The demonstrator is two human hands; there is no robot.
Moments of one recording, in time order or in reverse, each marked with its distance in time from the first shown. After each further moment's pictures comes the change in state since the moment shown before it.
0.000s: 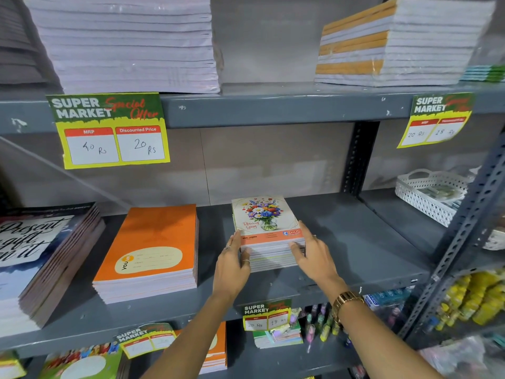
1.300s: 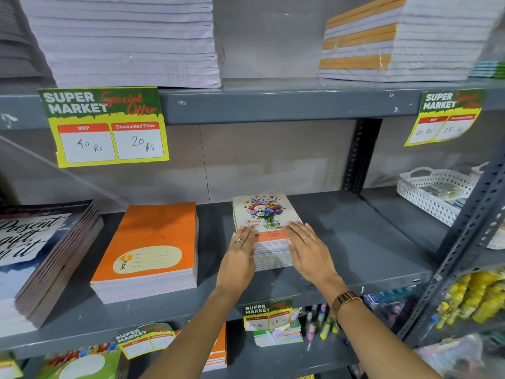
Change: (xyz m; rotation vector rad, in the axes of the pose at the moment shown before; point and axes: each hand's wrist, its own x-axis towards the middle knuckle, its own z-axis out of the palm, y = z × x) left_hand 0.009 0.015 -0.004 0.384 -0.085 0.165; right_hand 0.004 0.002 0.016 -0.386 0.182 -0.367
